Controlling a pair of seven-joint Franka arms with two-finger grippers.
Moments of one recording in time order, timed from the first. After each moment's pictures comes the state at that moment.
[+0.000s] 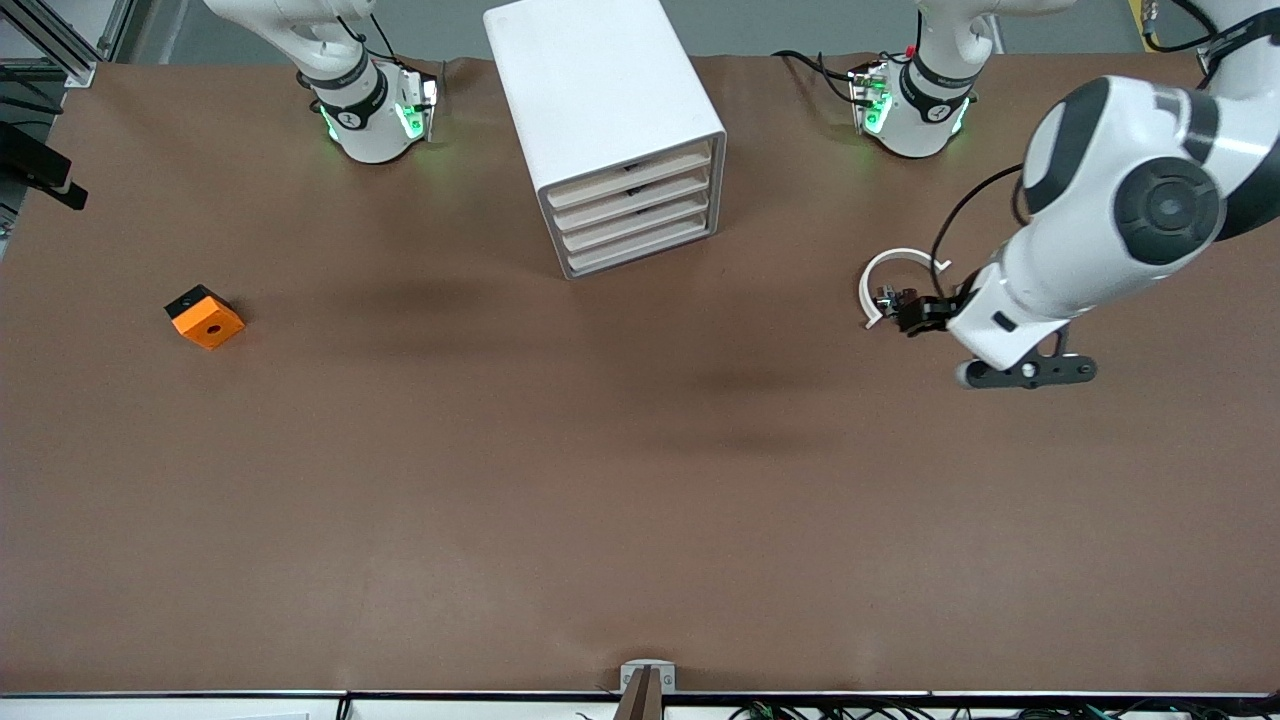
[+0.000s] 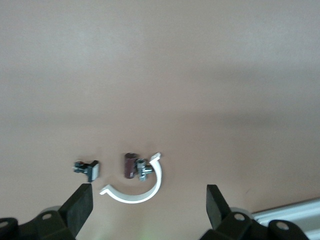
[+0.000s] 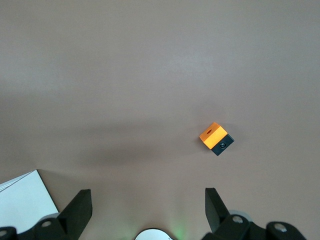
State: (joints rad) left arm -0.09 0.19 -0.16 -1.62 0.00 1.64 -0.24; right arm -0.01 -0.10 -0.11 -1.54 0.00 1.40 -0.06
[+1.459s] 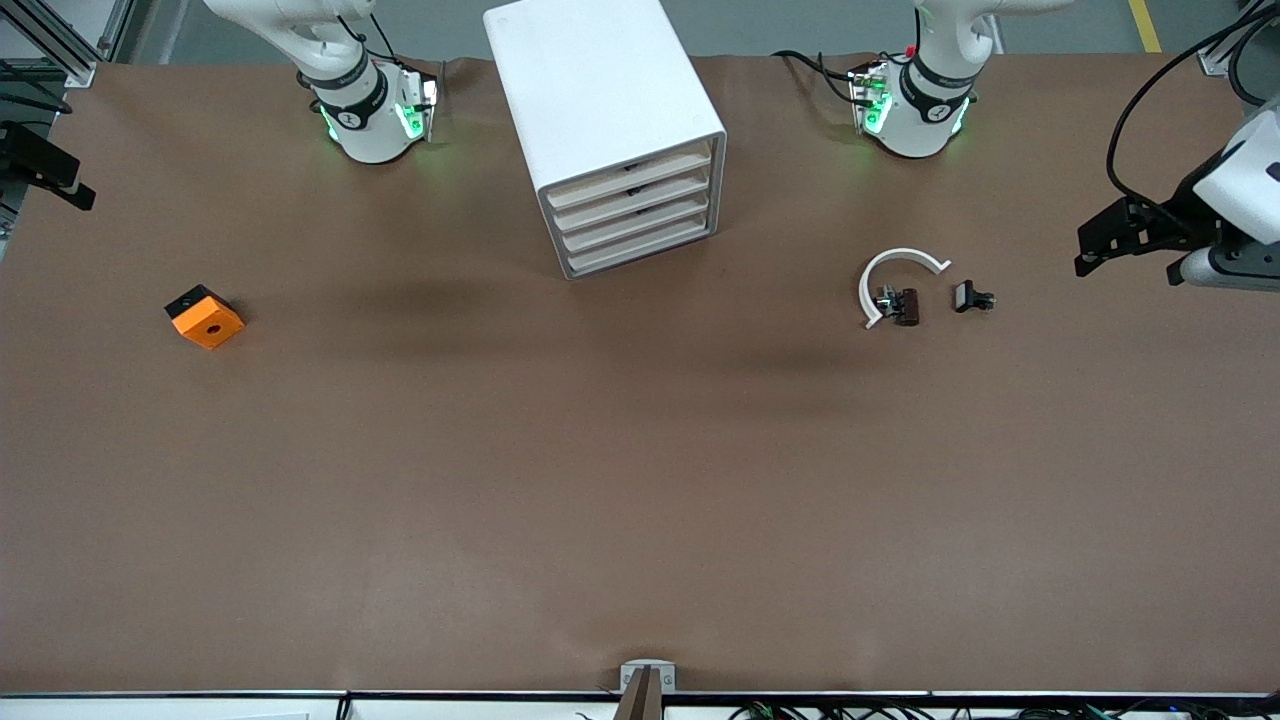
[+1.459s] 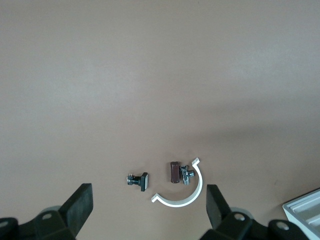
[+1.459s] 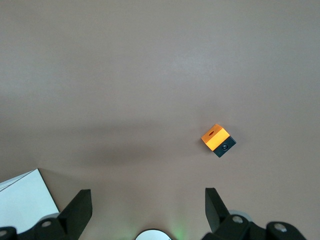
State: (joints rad) left arm -0.04 -0.01 -0.02 -1.60 -0.01 1.62 0.05; right arm -0.01 -0.10 -0.10 -1.54 0.00 1.40 -0.06
